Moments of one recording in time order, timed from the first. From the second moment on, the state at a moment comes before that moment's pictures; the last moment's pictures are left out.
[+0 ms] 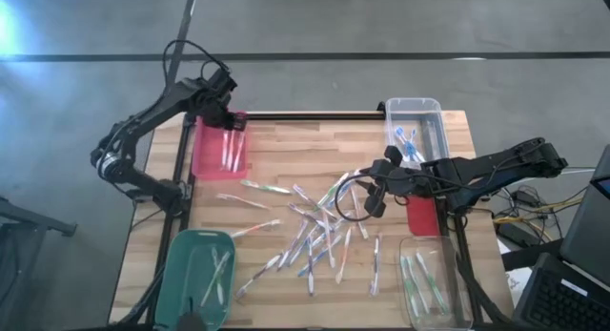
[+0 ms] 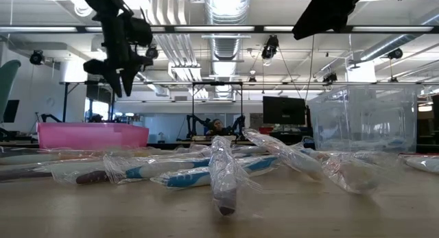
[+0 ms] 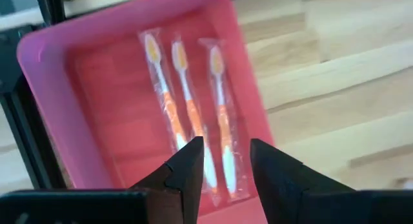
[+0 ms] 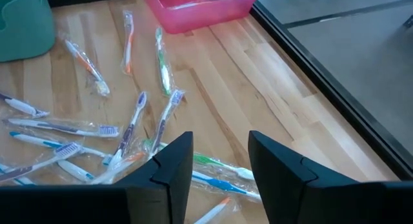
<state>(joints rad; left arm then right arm) 0.91 1.39 1.25 -1.10 -0.06 -0.41 0.20 1.11 0.94 -0.54 0.53 0.36</state>
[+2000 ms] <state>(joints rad) 0.31 1.43 1.08 -0.82 -0.02 0.41 0.20 1.11 0.94 -0.54 0.53 0.36</state>
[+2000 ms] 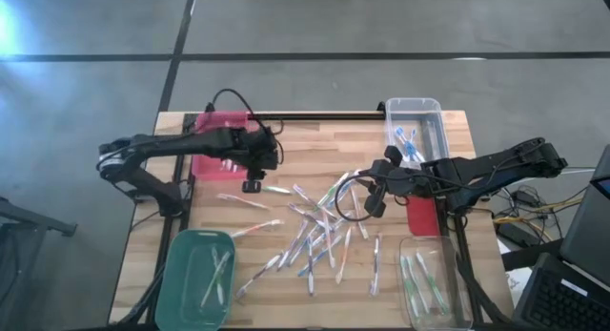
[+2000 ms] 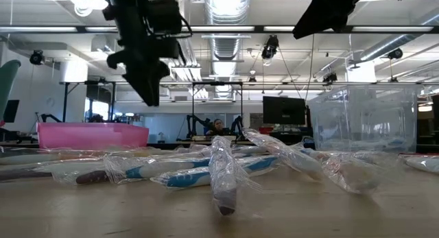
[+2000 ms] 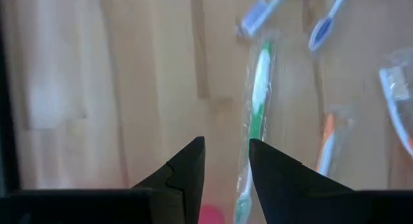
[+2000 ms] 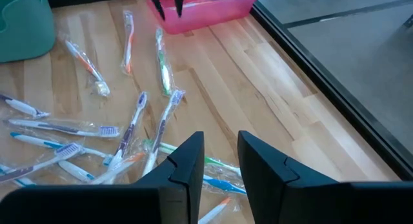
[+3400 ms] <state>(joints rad) 0.29 1.78 1.07 -0.81 0.02 0.34 0.20 1.11 0.93 -0.55 0.52 0.36</state>
